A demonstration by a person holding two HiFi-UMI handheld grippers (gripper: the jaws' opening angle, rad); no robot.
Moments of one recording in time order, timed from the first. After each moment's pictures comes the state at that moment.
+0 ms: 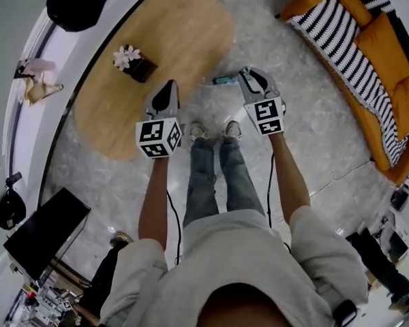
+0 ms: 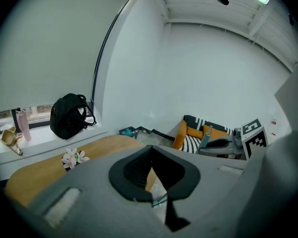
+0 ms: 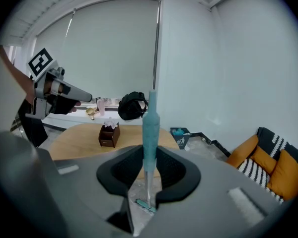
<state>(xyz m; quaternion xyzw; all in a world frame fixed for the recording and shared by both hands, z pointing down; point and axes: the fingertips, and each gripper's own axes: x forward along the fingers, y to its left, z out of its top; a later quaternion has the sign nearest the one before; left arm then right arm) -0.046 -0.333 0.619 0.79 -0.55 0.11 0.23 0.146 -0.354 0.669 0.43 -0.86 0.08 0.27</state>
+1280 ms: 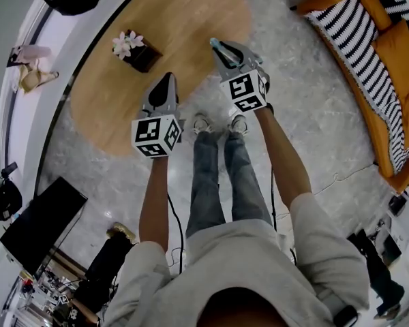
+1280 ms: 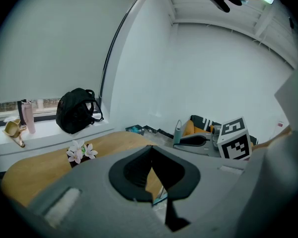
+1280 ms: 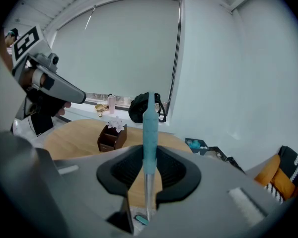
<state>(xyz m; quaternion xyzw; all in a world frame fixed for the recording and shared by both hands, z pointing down) -0.085 -0.349 0.670 0.78 -0.57 0.10 0.24 0.028 -0.415 0.731 0.36 -0.89 0.03 0.28</state>
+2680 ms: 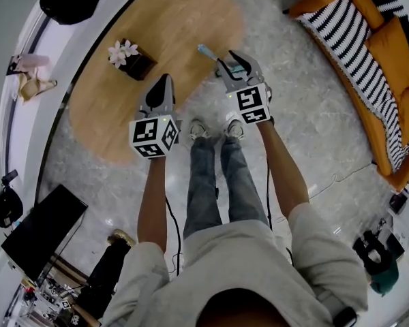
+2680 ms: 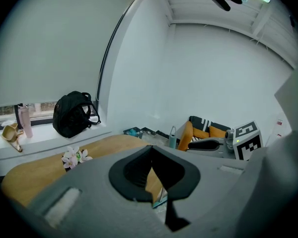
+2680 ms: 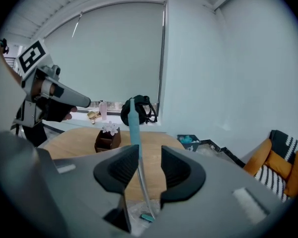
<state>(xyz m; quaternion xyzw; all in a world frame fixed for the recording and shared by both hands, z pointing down) -0.073 -0.362 0.659 0.78 -0.57 0.10 0.23 0.069 -0.405 0.711 0.40 -0.88 0.06 0.24</state>
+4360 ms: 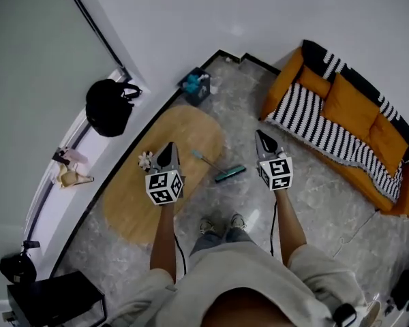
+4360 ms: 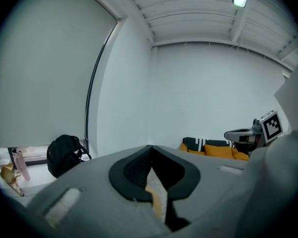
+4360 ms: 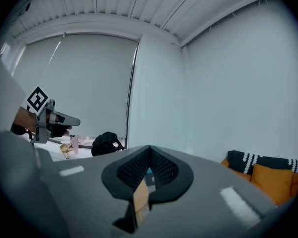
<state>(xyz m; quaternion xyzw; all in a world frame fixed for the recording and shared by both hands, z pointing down) -0.020 -0.394 0.423 0.82 -0.56 0.06 0.11 0.264 -0.387 0.423 0.56 -0.82 0.02 0.11</state>
